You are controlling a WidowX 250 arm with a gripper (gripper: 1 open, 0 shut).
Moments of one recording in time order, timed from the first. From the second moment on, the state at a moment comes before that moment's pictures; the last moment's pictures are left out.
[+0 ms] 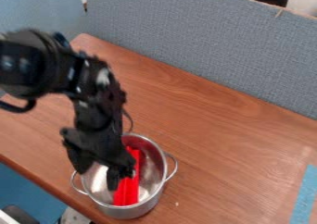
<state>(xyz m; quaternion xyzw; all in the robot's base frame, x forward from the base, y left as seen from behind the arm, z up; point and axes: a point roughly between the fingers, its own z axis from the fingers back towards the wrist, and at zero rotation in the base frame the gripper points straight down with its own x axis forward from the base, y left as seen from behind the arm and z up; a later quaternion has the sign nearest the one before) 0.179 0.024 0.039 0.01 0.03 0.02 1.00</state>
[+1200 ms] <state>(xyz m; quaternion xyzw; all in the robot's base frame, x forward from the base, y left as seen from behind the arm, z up) 0.170 -0.048 0.137 -0.01 0.04 0.05 1.00</state>
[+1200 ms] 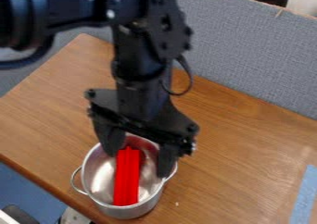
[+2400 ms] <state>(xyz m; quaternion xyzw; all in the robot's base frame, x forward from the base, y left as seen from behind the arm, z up) 0.176 -0.068 0.123 0.00 0.05 0.37 0.93</state>
